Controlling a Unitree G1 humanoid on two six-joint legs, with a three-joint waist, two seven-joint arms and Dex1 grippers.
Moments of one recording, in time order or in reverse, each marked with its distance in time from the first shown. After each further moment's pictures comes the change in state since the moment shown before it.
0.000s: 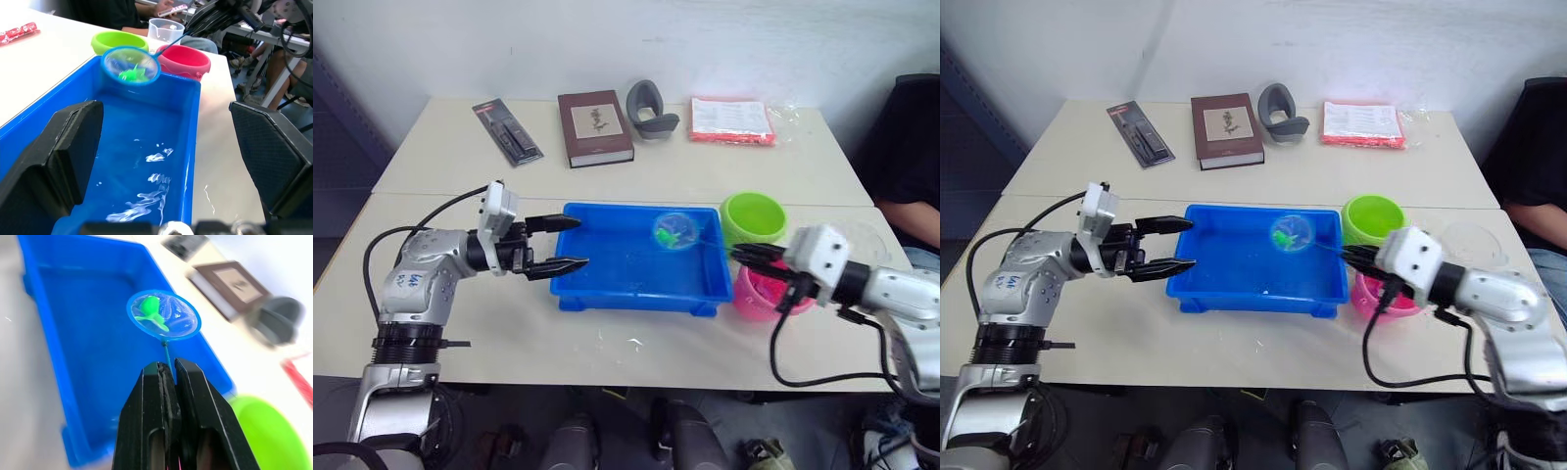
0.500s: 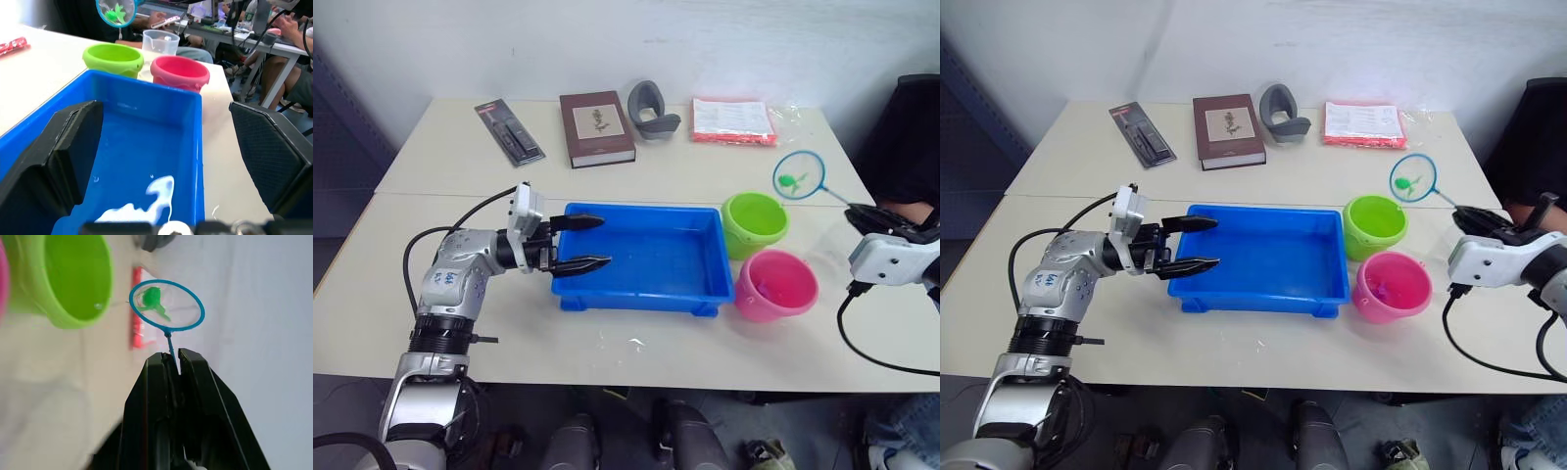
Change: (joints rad) left arm -0.064 -0.121 -0.043 0.099 0.031 -0.082 0.012; right arm 0.039 -0.289 -0.063 0.468 -0.772 -0.839 -0.587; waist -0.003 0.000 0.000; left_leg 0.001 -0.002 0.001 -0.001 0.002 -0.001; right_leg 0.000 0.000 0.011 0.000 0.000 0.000
